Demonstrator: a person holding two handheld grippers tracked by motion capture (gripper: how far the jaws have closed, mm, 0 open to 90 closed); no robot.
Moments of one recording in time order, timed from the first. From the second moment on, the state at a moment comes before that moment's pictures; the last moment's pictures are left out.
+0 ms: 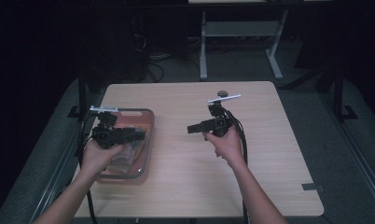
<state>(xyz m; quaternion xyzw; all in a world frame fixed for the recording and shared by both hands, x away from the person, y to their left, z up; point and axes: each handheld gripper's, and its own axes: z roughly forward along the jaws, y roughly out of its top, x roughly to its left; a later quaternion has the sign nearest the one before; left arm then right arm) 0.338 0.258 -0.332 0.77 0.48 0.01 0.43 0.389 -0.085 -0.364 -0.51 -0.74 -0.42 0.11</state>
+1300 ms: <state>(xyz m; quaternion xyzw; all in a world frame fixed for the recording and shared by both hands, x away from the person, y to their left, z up) 0.334 0.185 -0.337 0.79 0.43 -0.01 0.44 0.373 -0.155 -0.380 -0.55 -0.73 -0.40 0.07</state>
